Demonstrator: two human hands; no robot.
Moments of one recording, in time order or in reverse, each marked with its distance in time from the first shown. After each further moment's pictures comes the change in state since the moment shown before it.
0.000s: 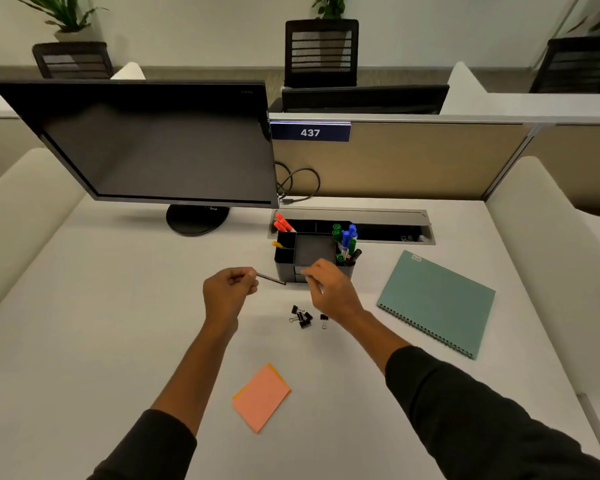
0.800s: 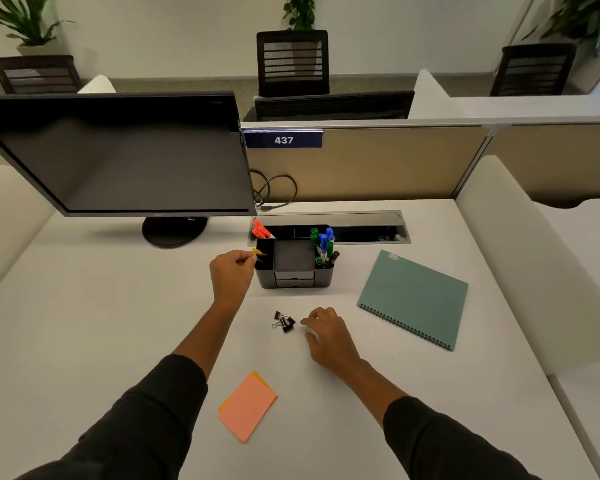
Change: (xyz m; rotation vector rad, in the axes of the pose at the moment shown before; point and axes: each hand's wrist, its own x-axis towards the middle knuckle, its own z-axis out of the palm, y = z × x) left_hand 0.040 0.008 0.060 0.487 -0.011 0.381; right_hand -0.103 0.005 0.011 -0.131 -0.148 0.237
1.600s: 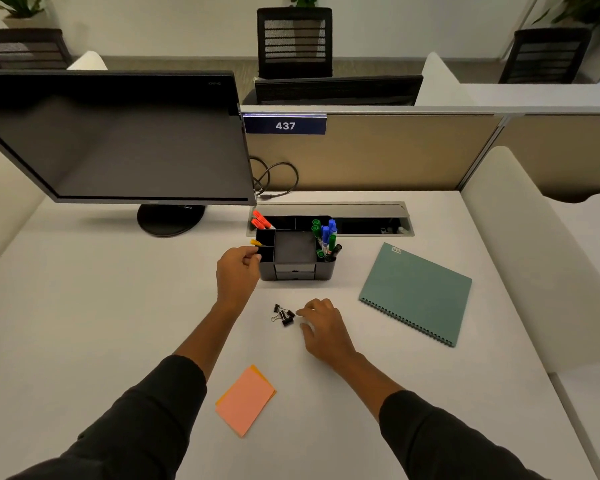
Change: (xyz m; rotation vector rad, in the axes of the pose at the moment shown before) left_hand -0.003 -0.033 0.020 0.061 -0.050 0.099; right_hand 0.010 -0.006 0.005 0.033 -0.008 0.009
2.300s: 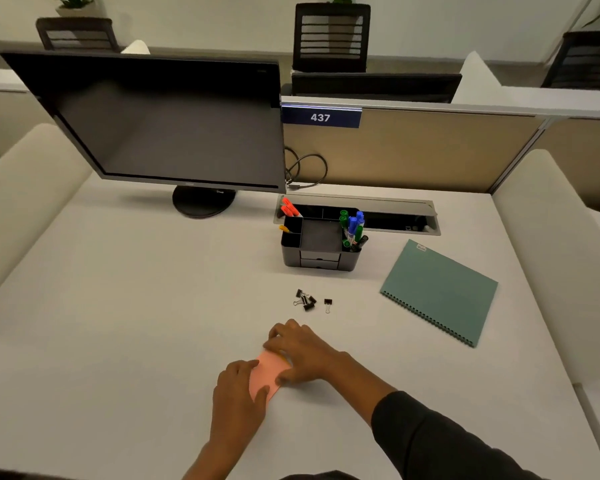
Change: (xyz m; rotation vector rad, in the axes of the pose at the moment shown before) left_hand -0.262 -0.076 -0.059 0.359 -0.281 -0.197; right_hand -0.018 -0.080 0.019 -0.091 -0.708 -0.370
